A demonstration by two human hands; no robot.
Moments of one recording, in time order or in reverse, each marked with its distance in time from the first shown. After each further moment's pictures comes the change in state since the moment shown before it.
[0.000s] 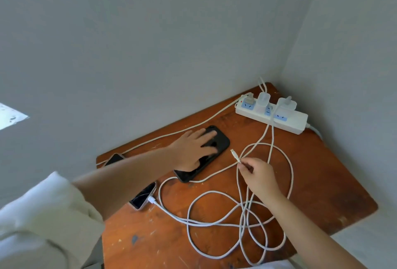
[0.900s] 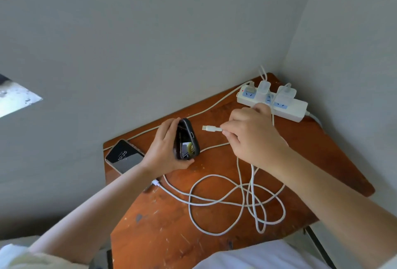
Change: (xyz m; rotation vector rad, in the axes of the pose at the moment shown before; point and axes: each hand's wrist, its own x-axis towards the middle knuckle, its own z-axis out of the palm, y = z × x) left_hand -0.081 0.025 0.021 -0.634 0.576 -0.399; right_hand -0.017 -0.091 -0.061 -0.472 0.151 -0.679
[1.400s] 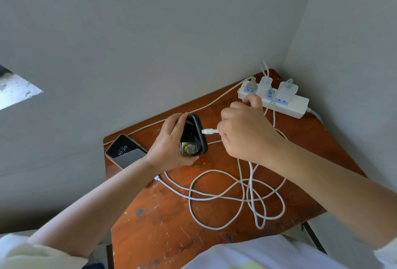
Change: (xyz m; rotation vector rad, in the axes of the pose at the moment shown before) left_hand -0.003 0.009 0.000 0.046 0.009 0.094; right_hand 0.007 -0.016 -0.005 -0.152 -0.164 -0.090
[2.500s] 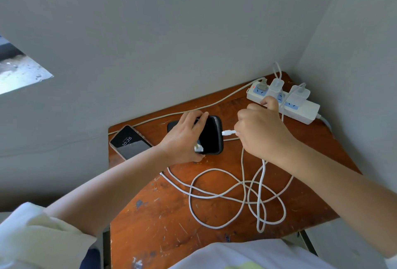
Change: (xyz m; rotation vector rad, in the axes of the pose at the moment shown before) left_hand 0.016 0.012 0.004 0.241 -0.198 0.018; right_hand 0.005 0.012 -0.003 -0.080 -0.298 0.021
